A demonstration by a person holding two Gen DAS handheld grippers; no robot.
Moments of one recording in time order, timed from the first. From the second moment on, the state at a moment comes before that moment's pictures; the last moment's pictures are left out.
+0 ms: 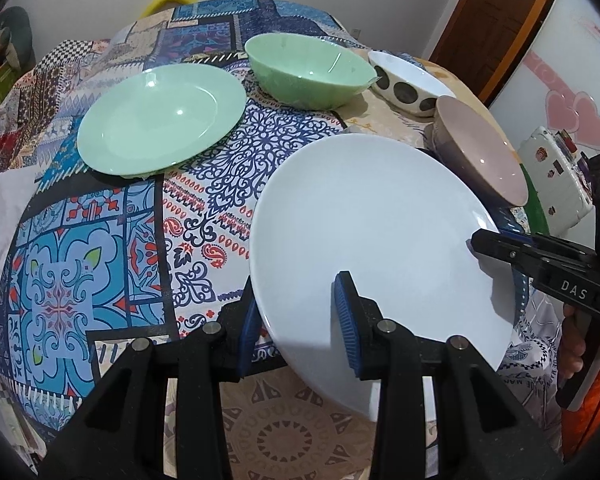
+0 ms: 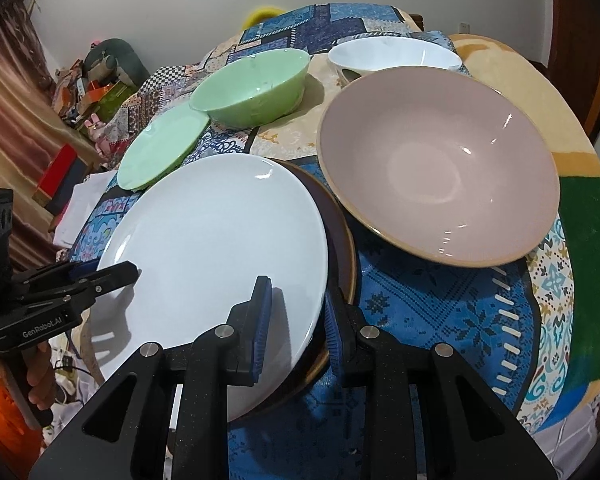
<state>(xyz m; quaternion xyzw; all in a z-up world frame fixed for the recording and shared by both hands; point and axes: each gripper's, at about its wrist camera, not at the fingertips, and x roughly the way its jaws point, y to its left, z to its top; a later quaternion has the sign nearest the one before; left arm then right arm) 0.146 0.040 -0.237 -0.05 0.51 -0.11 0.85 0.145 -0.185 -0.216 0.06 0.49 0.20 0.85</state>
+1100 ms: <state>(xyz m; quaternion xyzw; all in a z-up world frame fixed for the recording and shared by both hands) 0.142 0.042 -0.226 -0.03 0.48 -0.10 0.87 0.147 -0.193 -0.199 0.04 0.48 0.18 0.86</state>
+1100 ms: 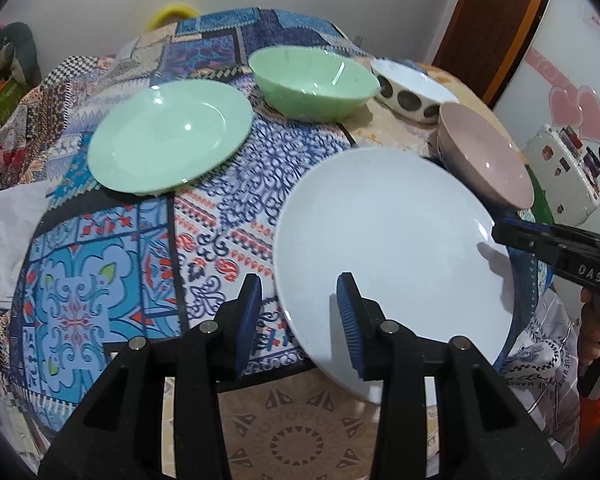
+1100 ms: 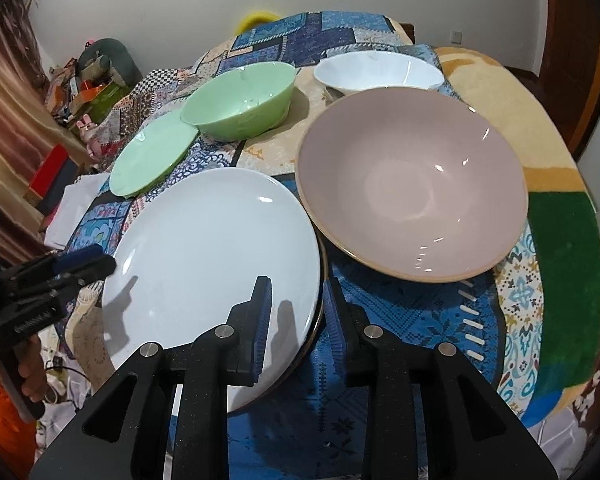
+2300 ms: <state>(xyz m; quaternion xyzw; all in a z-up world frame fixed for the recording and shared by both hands) 0.214 0.211 -0.197 -0.04 0.43 0.01 0.90 0.250 -0.023 -0.205 -0.02 0.50 0.23 0.83</state>
